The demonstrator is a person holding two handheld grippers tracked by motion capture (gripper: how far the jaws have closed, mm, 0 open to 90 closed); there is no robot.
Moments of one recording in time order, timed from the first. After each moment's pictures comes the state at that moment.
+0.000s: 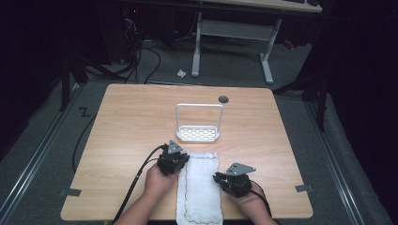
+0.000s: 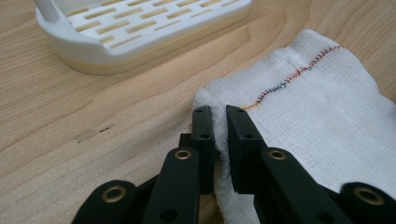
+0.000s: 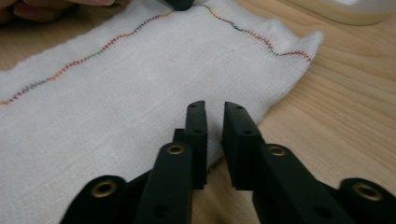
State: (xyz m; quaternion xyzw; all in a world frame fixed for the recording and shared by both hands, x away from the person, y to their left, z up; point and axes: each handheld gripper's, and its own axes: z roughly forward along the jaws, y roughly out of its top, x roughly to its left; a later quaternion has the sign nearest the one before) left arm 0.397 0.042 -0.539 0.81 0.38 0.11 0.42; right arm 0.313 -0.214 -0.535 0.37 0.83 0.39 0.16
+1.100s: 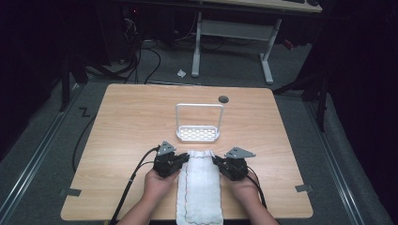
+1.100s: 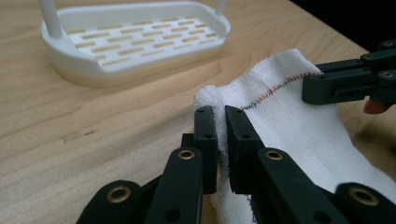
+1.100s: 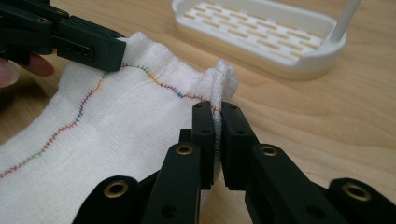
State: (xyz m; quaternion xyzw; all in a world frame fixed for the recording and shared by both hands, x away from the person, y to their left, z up) left arm 0.381 0.056 -0.525 0.76 0.39 0.08 0.51; right arm 0.351 -0.207 -0.520 0.41 0.78 0.43 0.19
